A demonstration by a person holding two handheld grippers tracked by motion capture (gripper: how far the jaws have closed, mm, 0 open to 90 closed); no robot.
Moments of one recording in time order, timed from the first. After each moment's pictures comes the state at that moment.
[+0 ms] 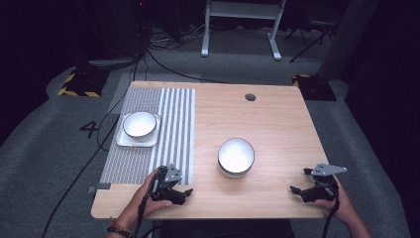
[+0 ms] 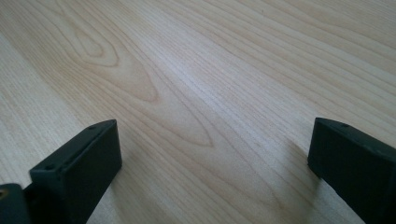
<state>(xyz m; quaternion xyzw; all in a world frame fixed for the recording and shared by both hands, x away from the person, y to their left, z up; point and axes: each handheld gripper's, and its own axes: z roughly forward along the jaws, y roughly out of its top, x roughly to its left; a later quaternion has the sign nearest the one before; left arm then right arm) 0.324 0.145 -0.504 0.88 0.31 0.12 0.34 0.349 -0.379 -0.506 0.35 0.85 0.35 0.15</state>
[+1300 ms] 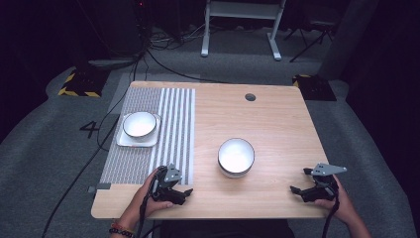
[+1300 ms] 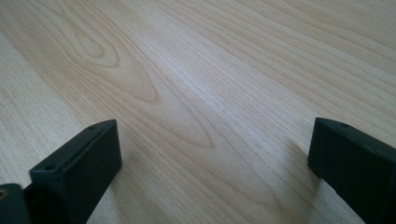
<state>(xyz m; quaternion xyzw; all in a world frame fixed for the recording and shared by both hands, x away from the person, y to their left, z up) 0.324 0.145 -0.504 0.88 0.31 0.12 0.34 0.350 -0.378 -0.506 0.34 0.86 0.36 0.15</state>
